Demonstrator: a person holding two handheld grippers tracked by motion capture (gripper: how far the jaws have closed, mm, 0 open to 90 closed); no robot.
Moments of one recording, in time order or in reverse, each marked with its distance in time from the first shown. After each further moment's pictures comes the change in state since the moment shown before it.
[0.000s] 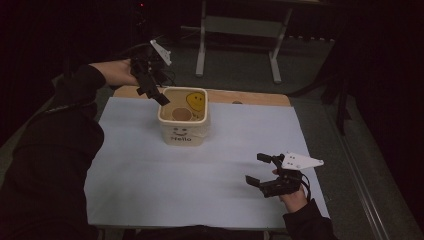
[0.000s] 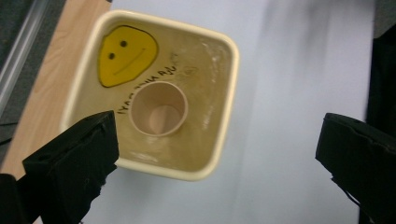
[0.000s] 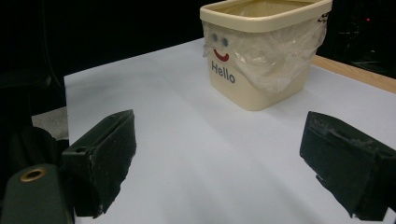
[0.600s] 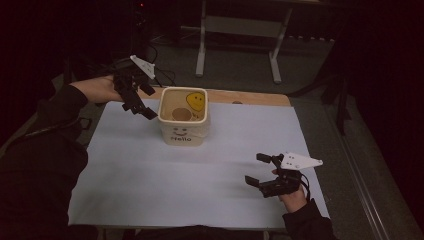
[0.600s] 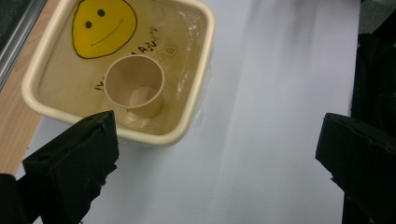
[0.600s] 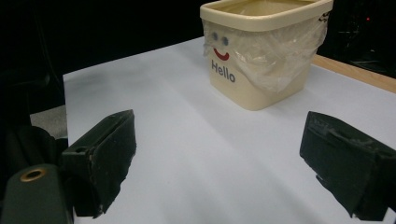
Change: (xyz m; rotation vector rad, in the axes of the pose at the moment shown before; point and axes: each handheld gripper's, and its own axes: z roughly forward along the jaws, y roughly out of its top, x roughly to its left) left arm -0.030 -0.045 -0.001 -0.062 -0.008 -0.041; right arm 0.001 0.000 0.001 0.005 -0.003 -0.004
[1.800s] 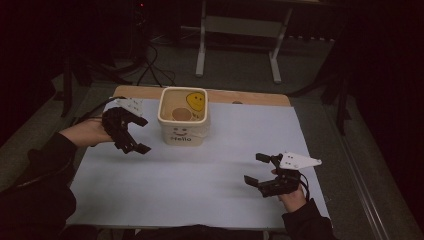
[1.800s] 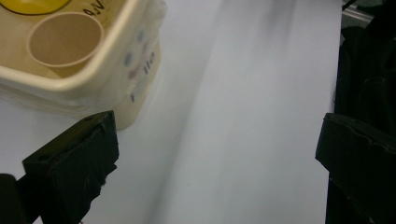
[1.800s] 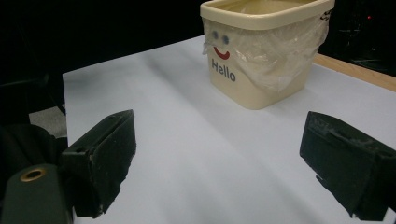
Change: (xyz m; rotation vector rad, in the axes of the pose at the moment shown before) left arm -0.062 -0.065 0.036 -0.076 0.018 -0.027; right arm 0.000 0.001 0.002 0.007 -0.001 -0.001
